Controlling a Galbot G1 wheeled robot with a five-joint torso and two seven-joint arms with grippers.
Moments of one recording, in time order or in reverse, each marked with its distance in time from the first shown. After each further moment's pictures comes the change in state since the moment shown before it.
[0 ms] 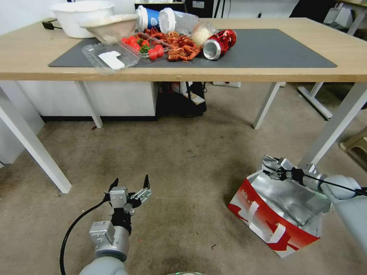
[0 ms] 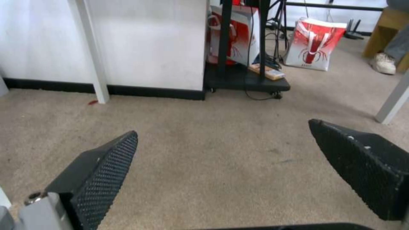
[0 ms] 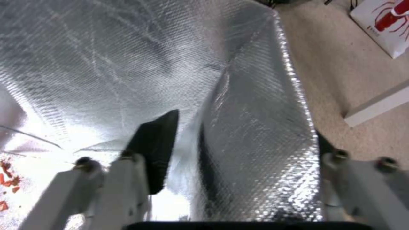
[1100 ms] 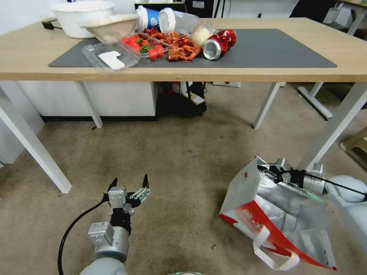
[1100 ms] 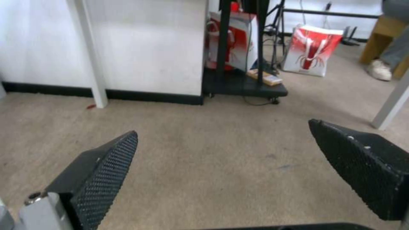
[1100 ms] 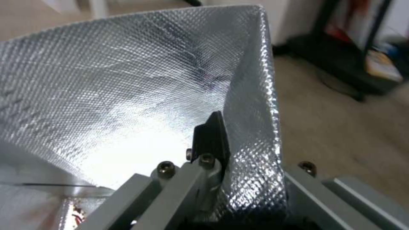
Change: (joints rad) left arm 0.004 -0.002 0.000 -0.006 -0.004 -0.014 0.000; right arm -0.170 -0.058 0.089 0.298 0.353 -0.073 -0.284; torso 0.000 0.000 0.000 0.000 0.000
